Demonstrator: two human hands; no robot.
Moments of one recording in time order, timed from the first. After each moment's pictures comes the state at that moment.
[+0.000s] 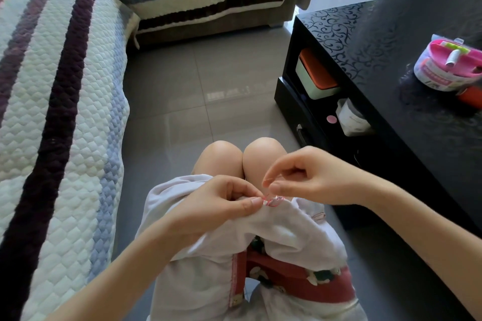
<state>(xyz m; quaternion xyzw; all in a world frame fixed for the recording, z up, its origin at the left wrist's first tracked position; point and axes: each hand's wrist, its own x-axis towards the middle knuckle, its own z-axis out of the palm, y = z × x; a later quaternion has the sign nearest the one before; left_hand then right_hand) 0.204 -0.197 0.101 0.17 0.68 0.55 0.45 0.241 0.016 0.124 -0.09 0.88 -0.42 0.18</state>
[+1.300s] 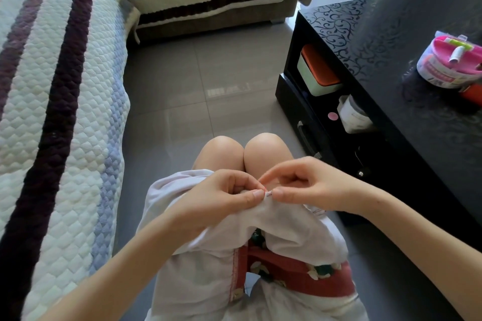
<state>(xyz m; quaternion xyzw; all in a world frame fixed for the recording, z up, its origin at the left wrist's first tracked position) 0.206 -0.197 0.100 0.16 0.69 0.56 0.44 0.253 0.008 0.111 -0.07 0.82 -0.52 0.22</state>
